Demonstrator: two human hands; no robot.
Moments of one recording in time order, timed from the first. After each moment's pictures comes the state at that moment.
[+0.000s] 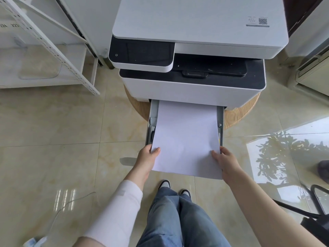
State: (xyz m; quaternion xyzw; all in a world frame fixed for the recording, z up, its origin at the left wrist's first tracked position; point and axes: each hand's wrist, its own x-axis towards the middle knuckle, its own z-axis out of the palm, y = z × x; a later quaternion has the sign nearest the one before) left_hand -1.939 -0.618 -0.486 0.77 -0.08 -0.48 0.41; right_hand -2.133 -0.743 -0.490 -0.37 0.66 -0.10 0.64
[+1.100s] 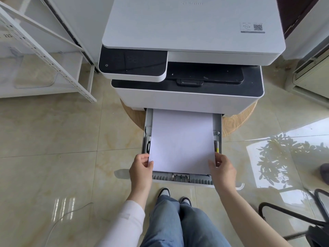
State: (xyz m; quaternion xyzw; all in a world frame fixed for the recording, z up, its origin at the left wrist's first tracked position) left_hand -1.947 -0.619 -0.499 0.88 -0.13 -0.28 0.35; right_hand -2.123 -0.732 -0.494 -0.58 0.69 -0.10 0.41
